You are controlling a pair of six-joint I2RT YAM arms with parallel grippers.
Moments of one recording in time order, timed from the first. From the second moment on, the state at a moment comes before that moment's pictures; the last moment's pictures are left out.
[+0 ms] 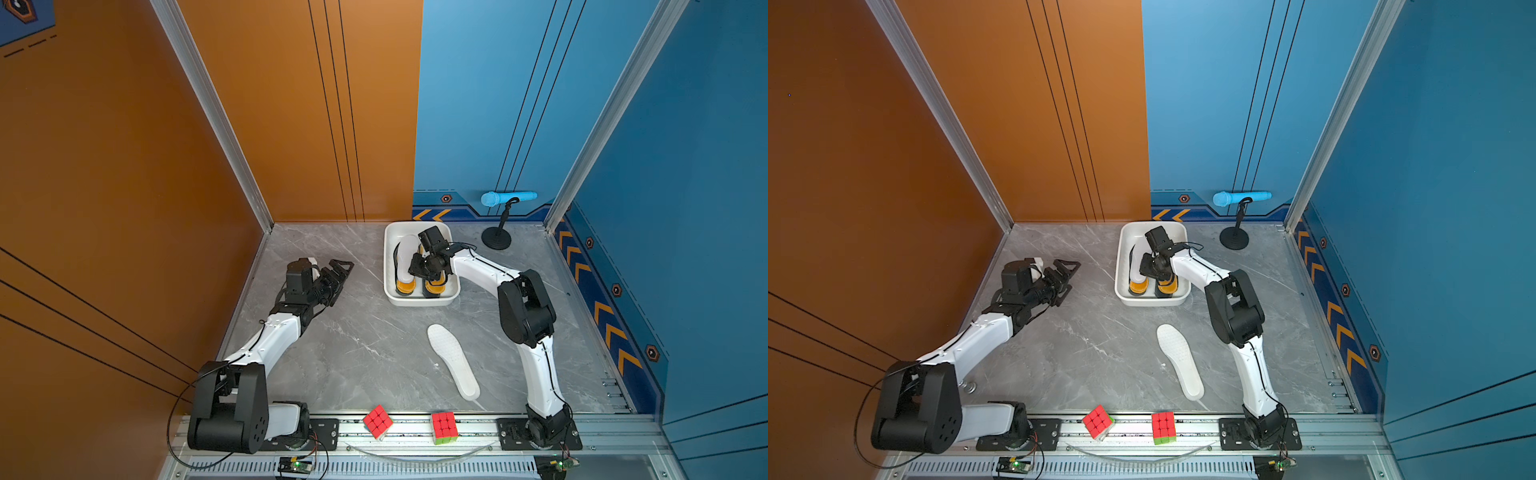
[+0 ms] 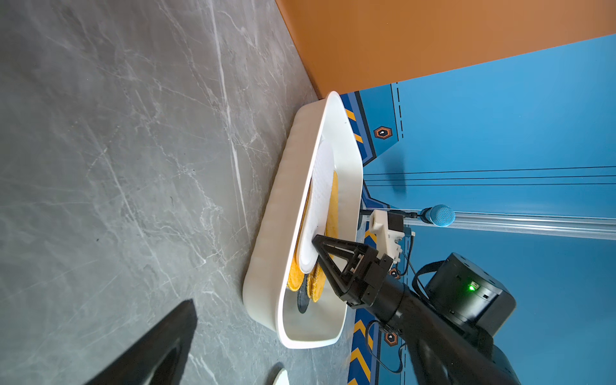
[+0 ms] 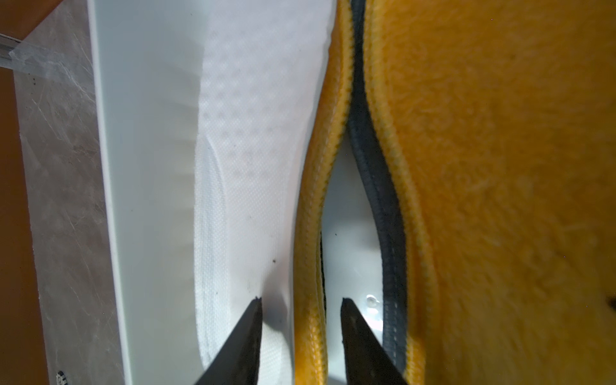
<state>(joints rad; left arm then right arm) -0.06 1.32 0.71 0.13 0.44 -1.11 0.51 2.20 1.77 -0.56 -0.15 0.70</state>
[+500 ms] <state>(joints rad) -0.10 1.32 0.73 0.13 0.44 -1.12 0.50 1.76 1.65 -0.77 -0.12 0.43</state>
